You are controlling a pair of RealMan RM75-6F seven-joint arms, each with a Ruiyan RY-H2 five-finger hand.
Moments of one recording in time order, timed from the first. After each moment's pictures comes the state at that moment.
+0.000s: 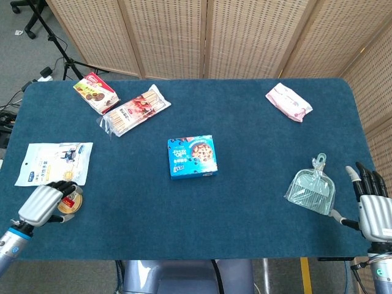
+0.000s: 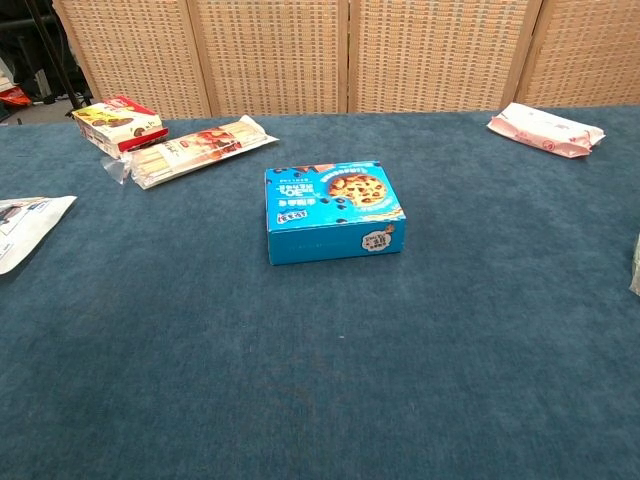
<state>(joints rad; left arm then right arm) -0.33 -1.20 0.08 -1.33 1.72 1.32 -0.22 0.08 -1.07 0.12 -1.72 -1.44 1.49 -0.05</state>
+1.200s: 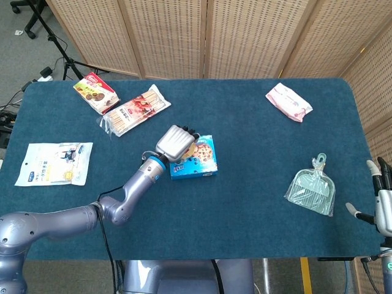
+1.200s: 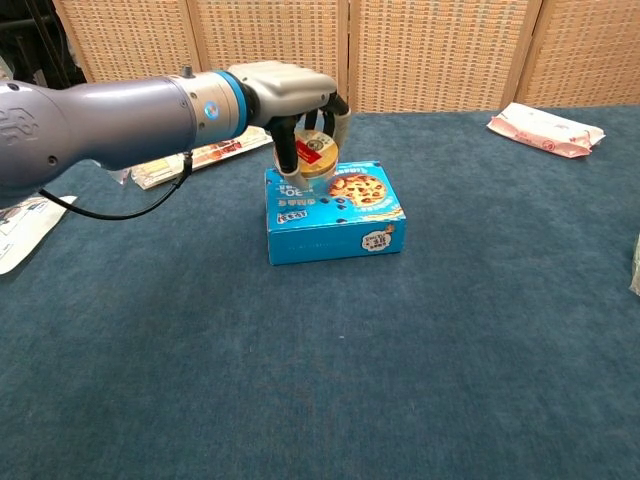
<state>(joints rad) -1.16 -1.68 -0.30 -1.24 0.90 0.74 0.64 0.09 -1.08 0.17 -1.65 -1.33 1.48 -0.03</state>
